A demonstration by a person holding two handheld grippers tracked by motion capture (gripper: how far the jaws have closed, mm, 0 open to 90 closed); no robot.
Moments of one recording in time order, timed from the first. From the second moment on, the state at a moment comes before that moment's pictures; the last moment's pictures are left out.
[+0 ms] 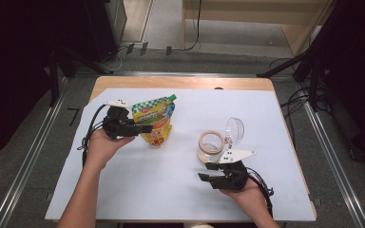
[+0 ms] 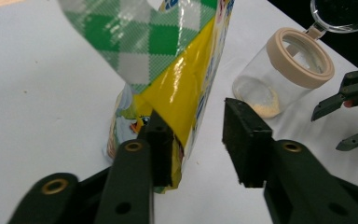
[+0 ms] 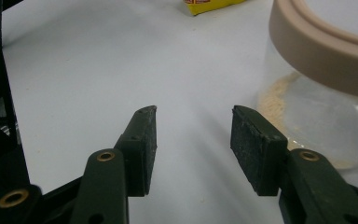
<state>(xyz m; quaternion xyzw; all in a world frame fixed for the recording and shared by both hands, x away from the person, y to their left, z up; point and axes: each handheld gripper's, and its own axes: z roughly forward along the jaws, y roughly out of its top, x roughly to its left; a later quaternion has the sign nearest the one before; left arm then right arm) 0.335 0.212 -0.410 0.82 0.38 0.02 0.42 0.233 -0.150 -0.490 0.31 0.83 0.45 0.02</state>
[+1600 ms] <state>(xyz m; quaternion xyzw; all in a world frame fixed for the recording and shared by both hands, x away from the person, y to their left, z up) 0.294 0.158 -0.348 0.87 0.25 -0.03 0.42 0.240 -0.109 -0.515 0.32 0.83 0.47 0.03</state>
